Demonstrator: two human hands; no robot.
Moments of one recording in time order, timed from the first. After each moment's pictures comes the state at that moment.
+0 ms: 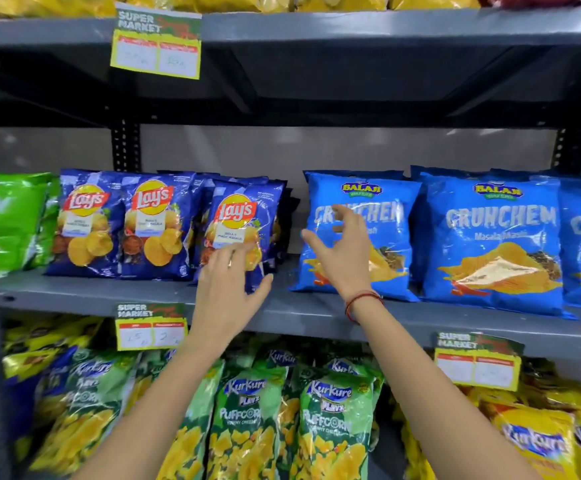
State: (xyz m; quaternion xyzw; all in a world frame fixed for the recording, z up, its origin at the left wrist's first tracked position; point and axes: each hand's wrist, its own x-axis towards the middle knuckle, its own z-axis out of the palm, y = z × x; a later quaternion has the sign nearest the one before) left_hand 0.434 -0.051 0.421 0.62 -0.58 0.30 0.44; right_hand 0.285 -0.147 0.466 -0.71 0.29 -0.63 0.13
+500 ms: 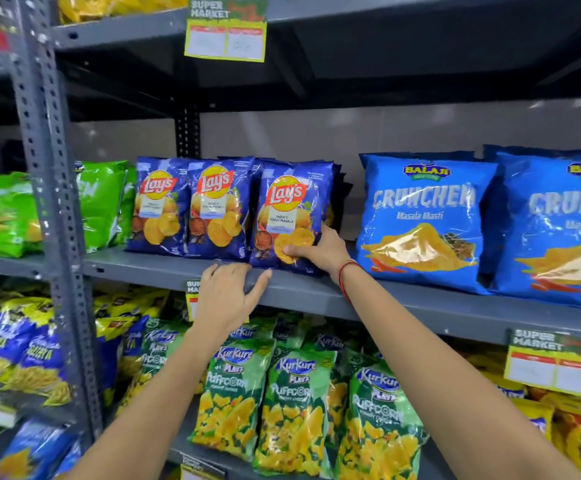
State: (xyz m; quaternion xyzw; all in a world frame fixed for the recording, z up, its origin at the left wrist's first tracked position) left_hand 0.511 -0.018 0.387 0.76 -0.52 0.25 0.31; right_hand 0.388 -0.158 0.448 -0.78 0.33 -0.40 0.35
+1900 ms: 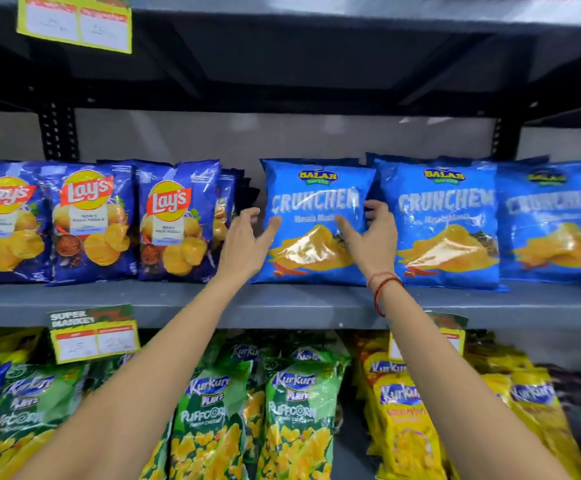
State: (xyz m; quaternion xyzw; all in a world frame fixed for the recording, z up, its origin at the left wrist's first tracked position) left_hand 0.397 -0.145 0.459 0.57 -0.59 0.00 0.58; right_hand 0.205 -0.189 0.464 -0.63 0.40 -0.65 0.12
